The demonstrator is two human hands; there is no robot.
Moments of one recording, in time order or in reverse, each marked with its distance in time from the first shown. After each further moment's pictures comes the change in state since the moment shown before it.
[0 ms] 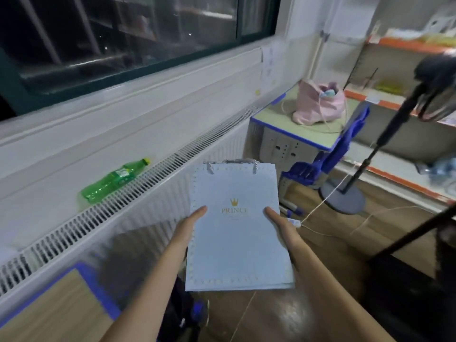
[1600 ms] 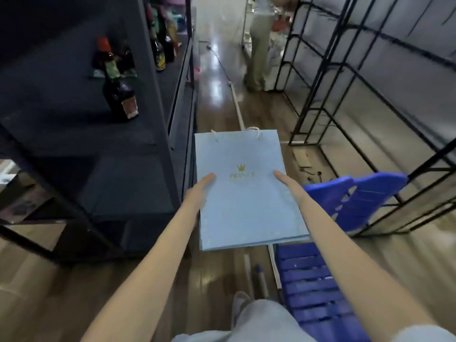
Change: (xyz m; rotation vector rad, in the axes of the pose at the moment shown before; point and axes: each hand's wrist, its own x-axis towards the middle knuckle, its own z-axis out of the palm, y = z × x) left_hand -0.182 -0.218 0.423 0.957 -2.158 -0.531; right_hand -0.363 0.190 -0.059 1.167 1.773 -0.749
